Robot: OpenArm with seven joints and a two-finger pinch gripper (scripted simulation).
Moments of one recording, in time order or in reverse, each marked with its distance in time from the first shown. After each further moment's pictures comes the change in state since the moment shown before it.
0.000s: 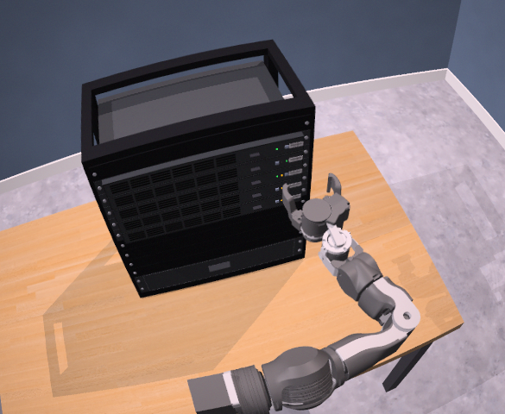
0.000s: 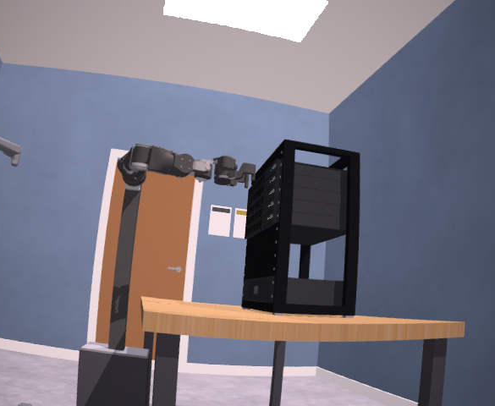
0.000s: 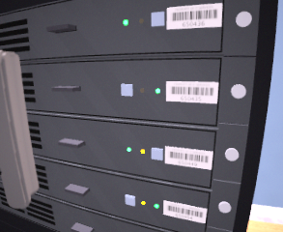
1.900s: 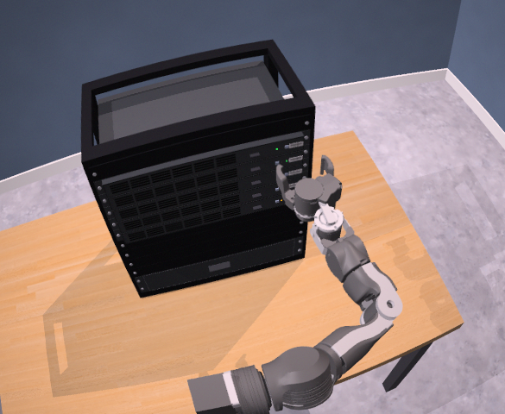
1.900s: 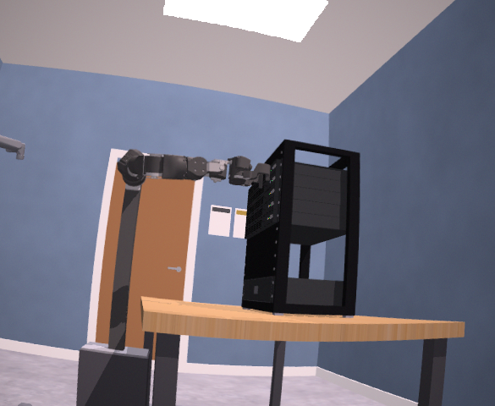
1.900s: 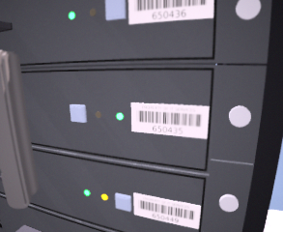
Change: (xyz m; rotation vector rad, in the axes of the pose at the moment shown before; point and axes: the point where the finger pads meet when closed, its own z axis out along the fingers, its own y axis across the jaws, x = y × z) arm 0.006 0.003 0.049 -0.014 -0.002 0.002
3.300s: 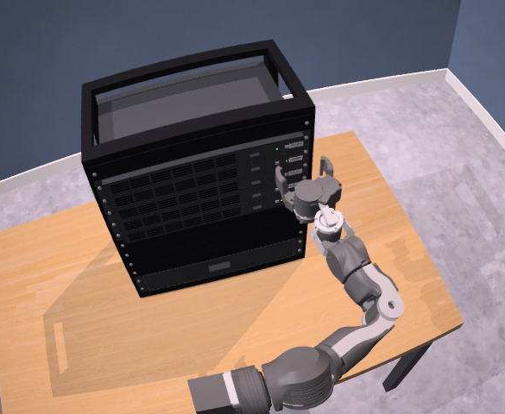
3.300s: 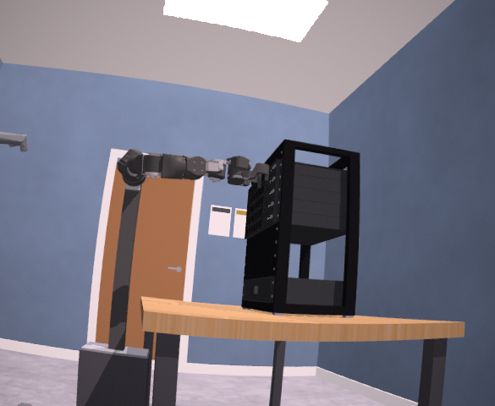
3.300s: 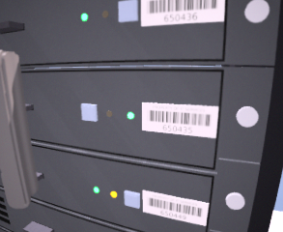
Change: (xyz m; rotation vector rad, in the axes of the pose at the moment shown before) arm 0.001 -0.003 -0.004 0.013 -0.001 -0.006
